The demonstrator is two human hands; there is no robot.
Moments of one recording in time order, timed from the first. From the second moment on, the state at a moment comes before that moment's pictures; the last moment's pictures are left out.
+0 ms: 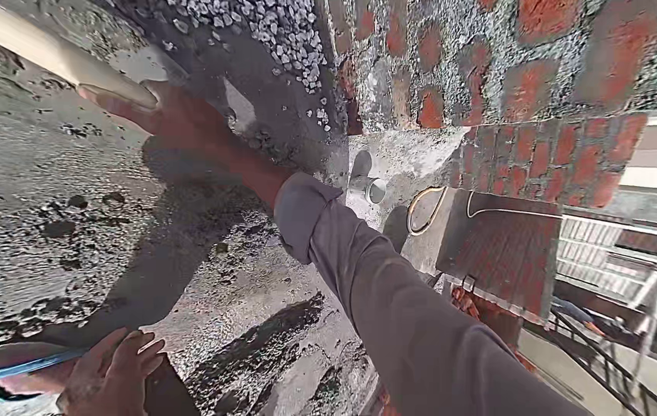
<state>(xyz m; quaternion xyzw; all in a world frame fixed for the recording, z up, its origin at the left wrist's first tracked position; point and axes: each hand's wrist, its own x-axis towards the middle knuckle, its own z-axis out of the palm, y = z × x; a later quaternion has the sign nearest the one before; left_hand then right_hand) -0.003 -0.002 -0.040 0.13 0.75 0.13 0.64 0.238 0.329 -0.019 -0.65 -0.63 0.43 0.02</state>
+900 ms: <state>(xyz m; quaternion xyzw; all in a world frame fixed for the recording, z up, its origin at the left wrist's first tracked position) -0.009 0.026 0.008 0.16 0.76 0.17 0.61 0.287 -0.034 -0.017 -0.83 -0.09 0.39 0.38</state>
